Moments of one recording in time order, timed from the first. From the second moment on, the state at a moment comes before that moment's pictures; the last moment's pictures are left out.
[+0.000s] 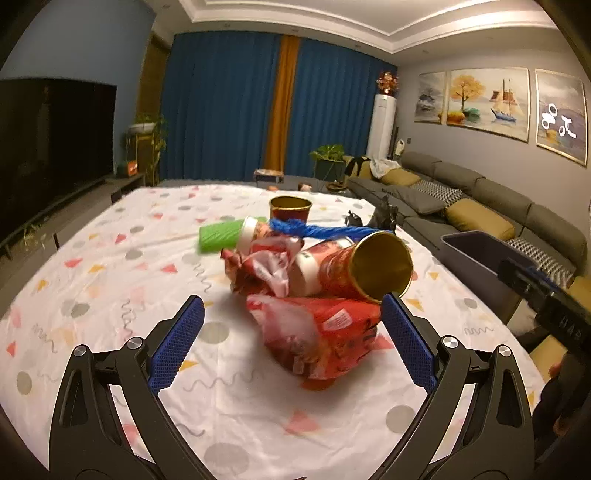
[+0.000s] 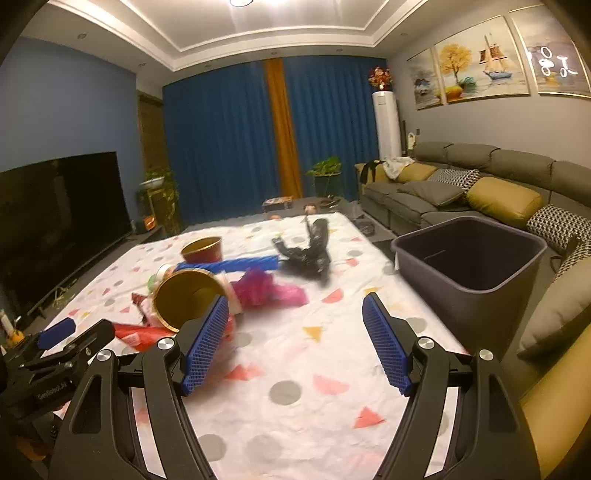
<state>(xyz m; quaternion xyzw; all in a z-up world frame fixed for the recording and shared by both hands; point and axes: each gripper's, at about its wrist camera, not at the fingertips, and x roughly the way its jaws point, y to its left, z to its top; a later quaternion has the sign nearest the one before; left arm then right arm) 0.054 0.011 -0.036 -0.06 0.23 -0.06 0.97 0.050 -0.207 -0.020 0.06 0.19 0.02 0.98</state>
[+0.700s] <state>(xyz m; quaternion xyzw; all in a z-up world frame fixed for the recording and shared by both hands) 0.093 0.006 -0.066 -0.12 0.31 -0.15 0.93 0.072 -0.186 -0.031 0.05 0.21 0.04 0.97</state>
